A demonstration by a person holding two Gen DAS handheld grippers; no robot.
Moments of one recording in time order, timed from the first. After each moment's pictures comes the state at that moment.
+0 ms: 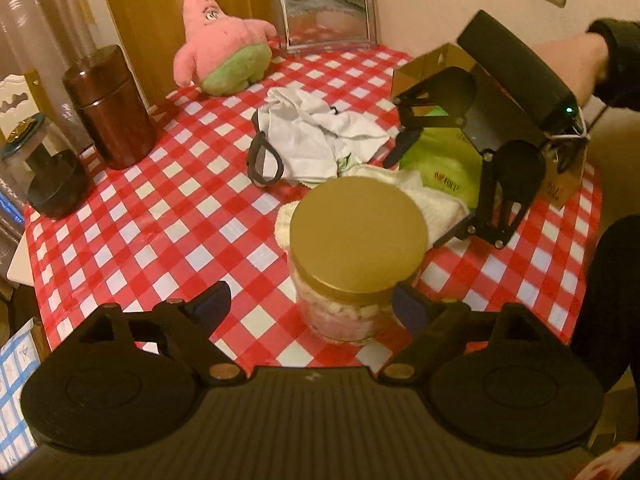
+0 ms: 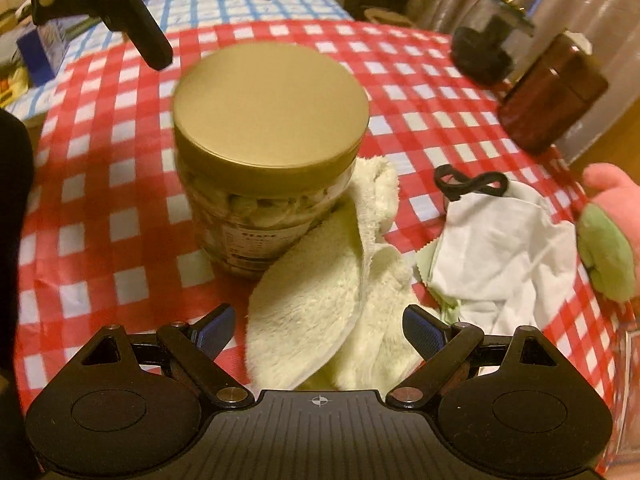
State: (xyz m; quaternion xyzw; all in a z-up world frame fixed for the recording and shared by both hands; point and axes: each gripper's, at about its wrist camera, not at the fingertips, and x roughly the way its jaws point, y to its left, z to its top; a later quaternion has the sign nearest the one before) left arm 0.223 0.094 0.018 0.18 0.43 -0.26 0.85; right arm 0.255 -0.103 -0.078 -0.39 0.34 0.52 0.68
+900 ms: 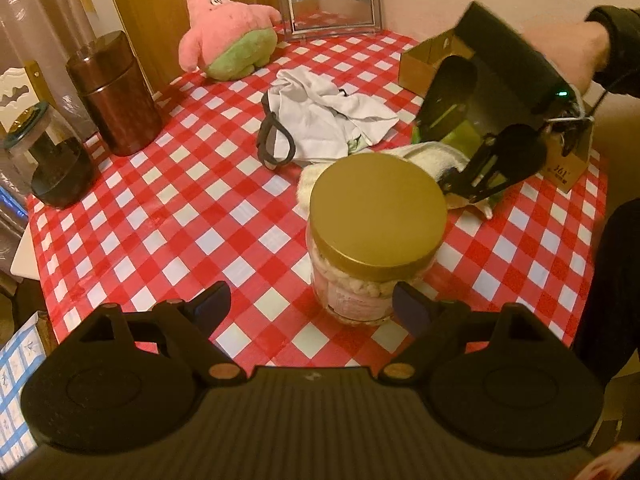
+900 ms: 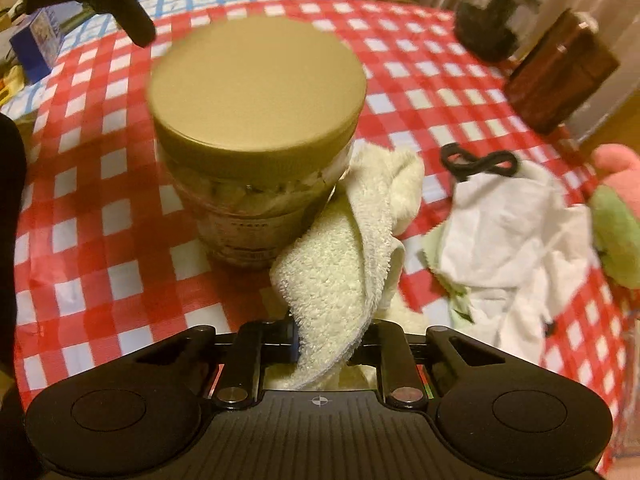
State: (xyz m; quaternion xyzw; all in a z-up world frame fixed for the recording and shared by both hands) left arm 0.232 0.108 0.008 0.19 0.45 -0.26 0.83; right arm 0.256 -0.101 -0.077 -0.39 0.37 0.50 0.68
